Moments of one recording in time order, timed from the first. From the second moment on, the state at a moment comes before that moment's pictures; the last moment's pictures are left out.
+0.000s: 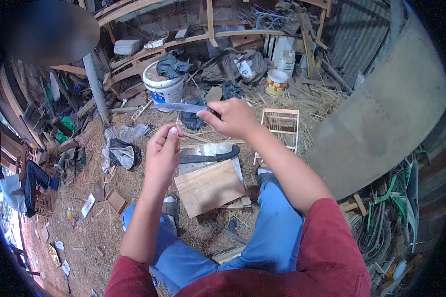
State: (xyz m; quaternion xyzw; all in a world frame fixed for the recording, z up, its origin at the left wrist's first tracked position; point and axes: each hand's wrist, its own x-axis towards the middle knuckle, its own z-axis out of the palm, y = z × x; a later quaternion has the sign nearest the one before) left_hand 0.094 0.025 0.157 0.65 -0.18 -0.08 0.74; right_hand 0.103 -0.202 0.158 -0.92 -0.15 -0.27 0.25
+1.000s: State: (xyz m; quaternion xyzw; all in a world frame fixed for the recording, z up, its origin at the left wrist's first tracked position) left_hand 0.101 0.022 0.142 0.68 -0.18 -0.07 0.71; right_hand 0.112 -0.211 0.146 -0.94 -0.08 -0.22 0.26
